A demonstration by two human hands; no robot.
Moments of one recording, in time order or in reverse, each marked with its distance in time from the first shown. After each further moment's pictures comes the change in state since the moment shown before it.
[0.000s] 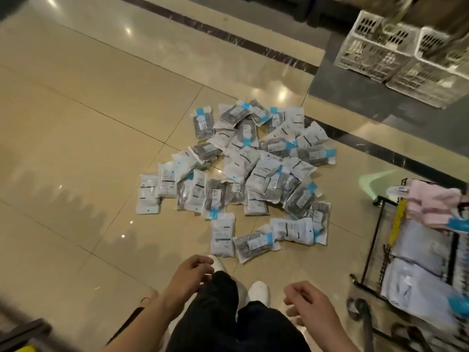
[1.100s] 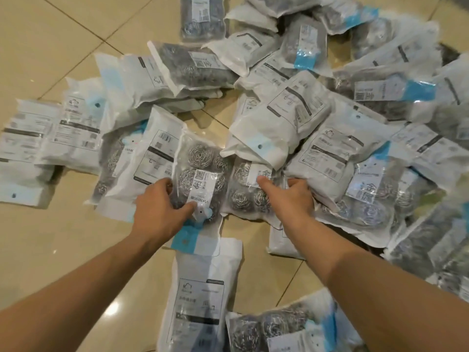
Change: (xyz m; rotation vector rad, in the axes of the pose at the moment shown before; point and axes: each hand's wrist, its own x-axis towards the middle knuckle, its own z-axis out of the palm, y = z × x) left_hand 0.701 -0.062 0.034 0.498 0.543 0.294; right_hand 0.756 -0.070 0.252 -0.174 0.330 -0.220
